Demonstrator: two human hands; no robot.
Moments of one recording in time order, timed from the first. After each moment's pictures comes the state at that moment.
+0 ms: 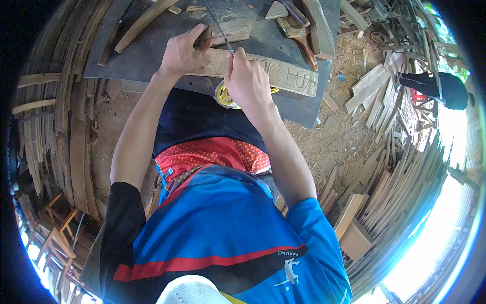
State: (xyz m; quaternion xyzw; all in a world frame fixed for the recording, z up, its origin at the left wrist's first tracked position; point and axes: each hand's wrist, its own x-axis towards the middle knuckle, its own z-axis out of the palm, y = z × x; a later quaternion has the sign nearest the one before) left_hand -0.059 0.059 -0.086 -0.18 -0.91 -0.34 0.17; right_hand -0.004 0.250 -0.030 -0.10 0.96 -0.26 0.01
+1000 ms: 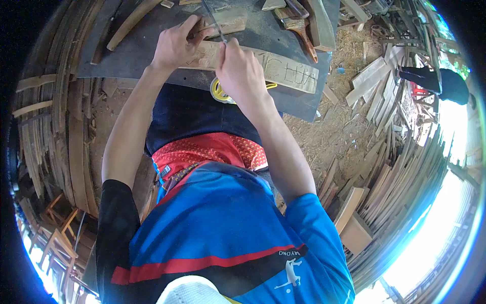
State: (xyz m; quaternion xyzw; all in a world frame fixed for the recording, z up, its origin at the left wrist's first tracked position) left_hand -0.061 0.059 -0.088 -0.18 -0.91 -0.31 0.19; right_hand -0.008 0.244 -0.026 -0.08 0.96 -0.28 0.02
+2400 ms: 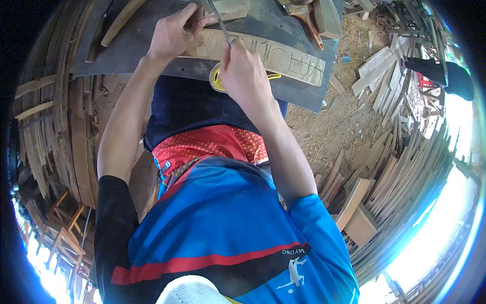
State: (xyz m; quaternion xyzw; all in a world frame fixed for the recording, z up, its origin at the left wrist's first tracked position) left_hand -0.069 0.058 -0.095 -0.23 -0.89 -0.33 0.21; right_hand 0.014 0.251 -0.025 -0.06 0.94 -0.34 0.04
